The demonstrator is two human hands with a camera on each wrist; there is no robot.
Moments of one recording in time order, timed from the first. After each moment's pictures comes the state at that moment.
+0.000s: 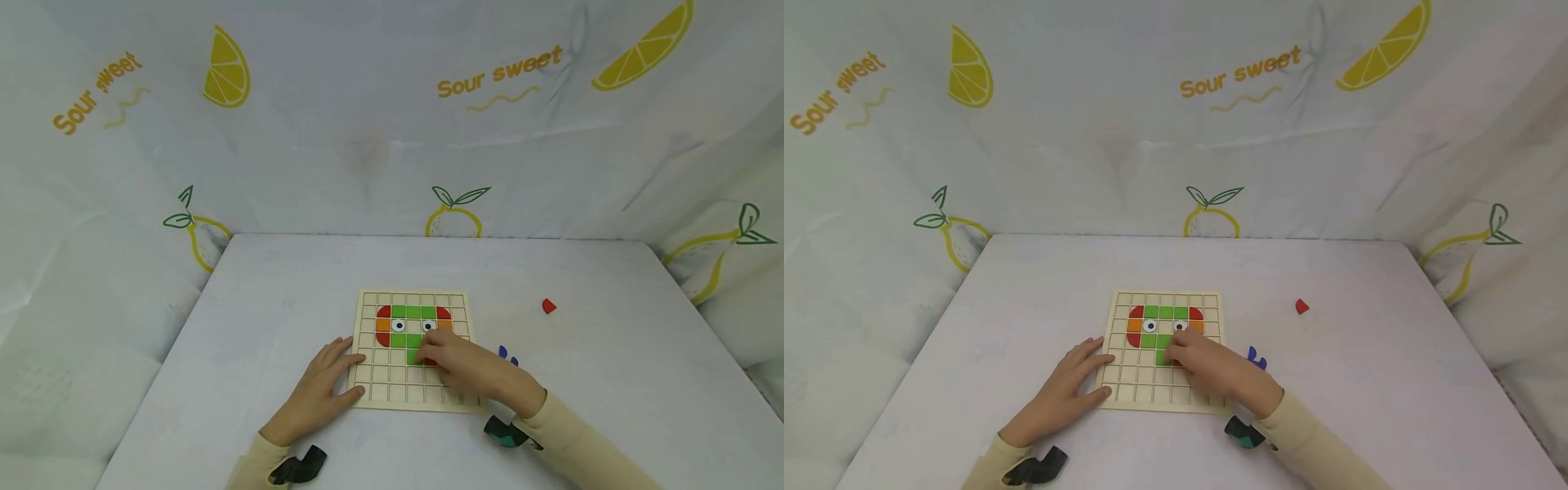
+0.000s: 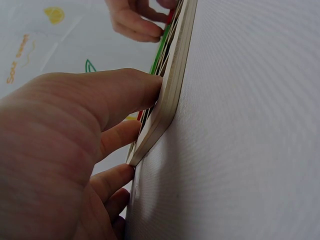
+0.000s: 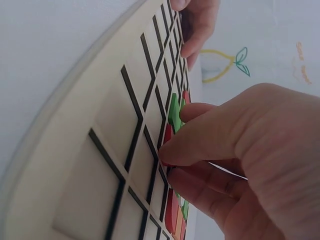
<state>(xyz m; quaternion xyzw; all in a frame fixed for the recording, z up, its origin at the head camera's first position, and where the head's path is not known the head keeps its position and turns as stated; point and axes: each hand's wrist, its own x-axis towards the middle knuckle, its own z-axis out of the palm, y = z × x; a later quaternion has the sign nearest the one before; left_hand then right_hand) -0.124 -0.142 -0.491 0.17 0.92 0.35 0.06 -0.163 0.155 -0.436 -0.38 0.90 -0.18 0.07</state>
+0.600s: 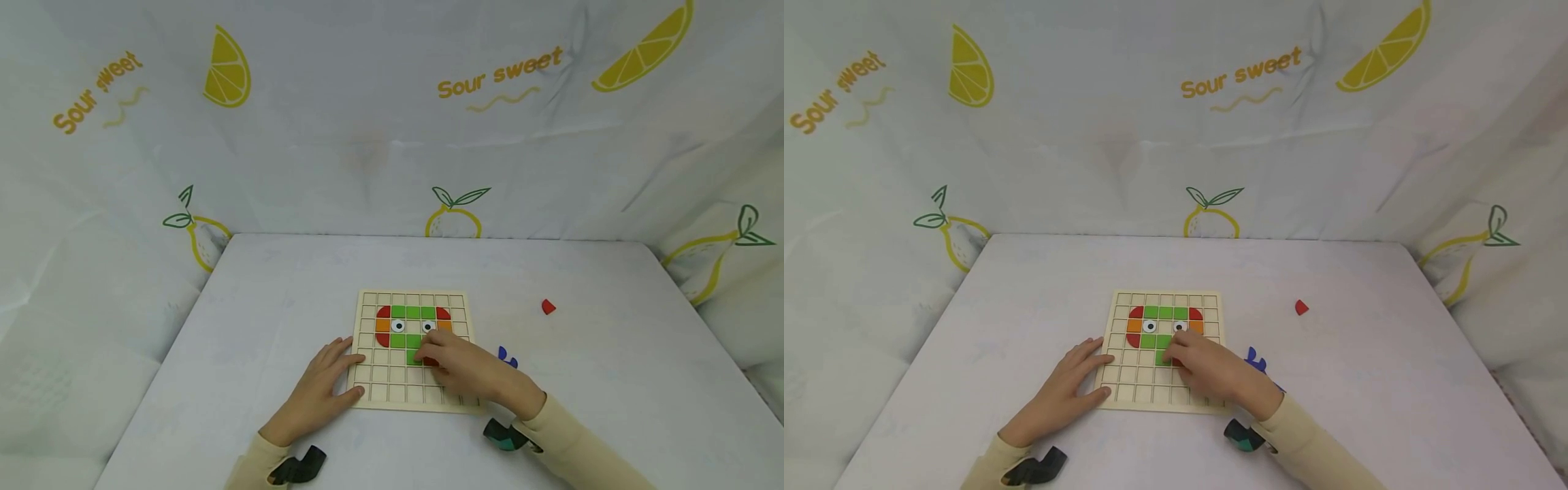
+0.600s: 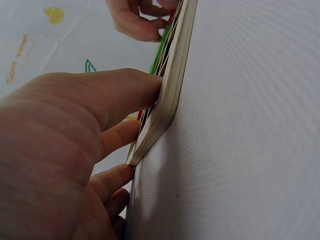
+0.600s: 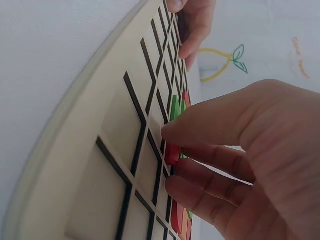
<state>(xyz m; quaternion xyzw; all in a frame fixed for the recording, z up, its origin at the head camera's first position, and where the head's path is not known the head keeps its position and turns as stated) -0.124 -0.143 -0.490 0.17 0.92 0.35 0.06 -0.162 0.155 -0.440 -0.37 0.91 -0.19 0.06</state>
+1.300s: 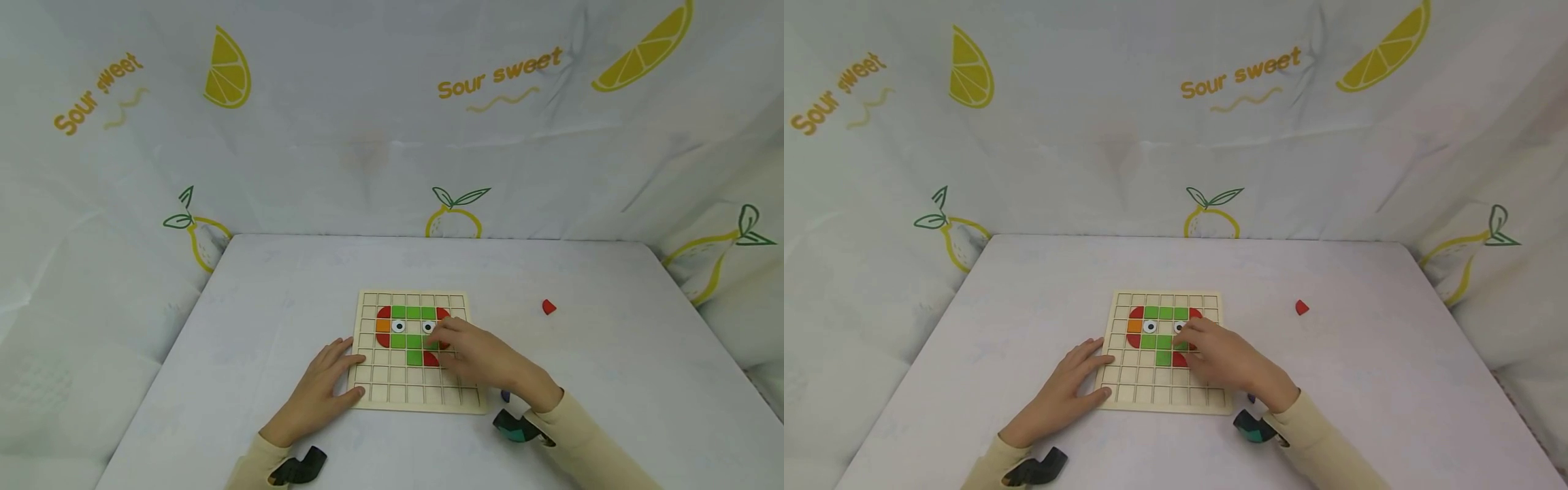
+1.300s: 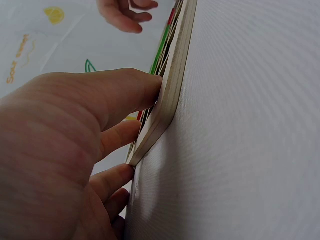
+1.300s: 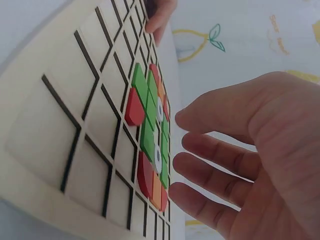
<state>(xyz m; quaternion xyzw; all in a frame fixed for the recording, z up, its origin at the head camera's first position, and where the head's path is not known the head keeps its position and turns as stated) -0.124 -0.142 -0.490 0.17 0.92 0.36 0.05 -0.168 0.173 -0.423 -0.32 0.92 -0.24 0.08</state>
